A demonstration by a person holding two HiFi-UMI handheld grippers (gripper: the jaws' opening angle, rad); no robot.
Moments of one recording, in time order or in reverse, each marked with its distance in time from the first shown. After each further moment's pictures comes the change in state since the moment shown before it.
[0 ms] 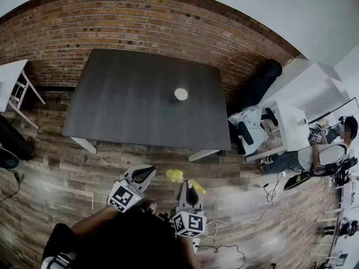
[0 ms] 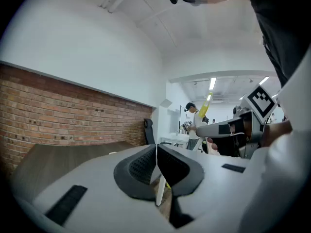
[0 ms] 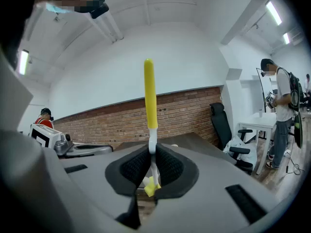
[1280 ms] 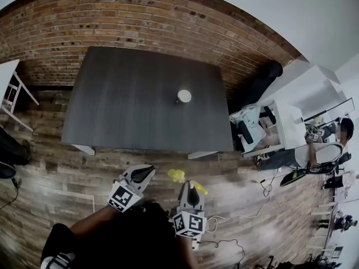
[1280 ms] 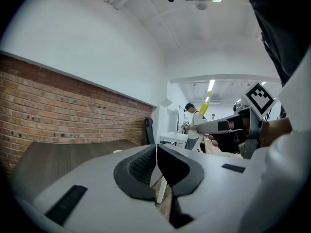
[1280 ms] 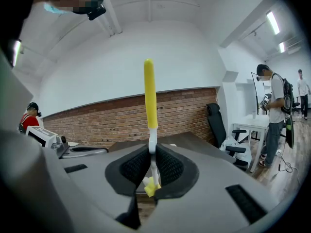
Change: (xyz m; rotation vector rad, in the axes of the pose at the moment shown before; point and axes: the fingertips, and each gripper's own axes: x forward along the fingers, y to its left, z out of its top) left arm -0.018 0.078 -0.011 -0.028 0.005 -0.048; right arm 0.052 0.048 -0.002 -0.009 0.013 -0.102
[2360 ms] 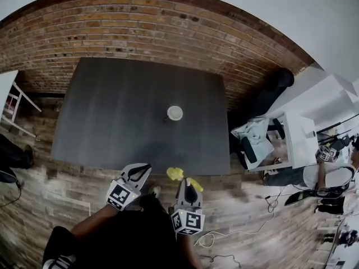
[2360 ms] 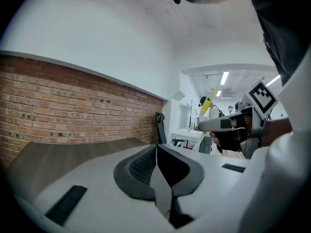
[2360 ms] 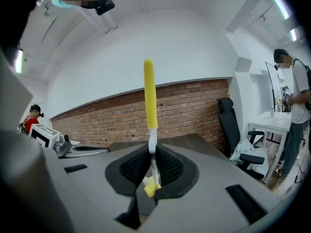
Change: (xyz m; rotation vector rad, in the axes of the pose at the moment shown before) left arm 0.181 0.070 -0.002 -0.010 0.068 0.123; right arm 0.166 -0.120 0.026 -0.004 0.035 0.130
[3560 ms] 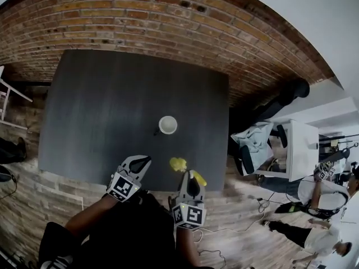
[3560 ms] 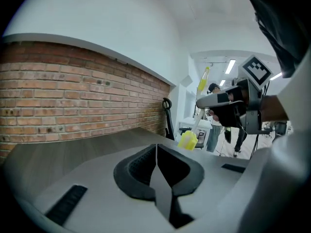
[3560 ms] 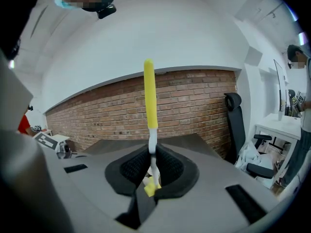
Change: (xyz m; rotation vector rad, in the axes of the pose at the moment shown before) left arm 0.167 0.109 -0.039 0.014 0.149 -0.002; right arm 0.188 -0.081 0.021 -0.024 0.087 -0.022
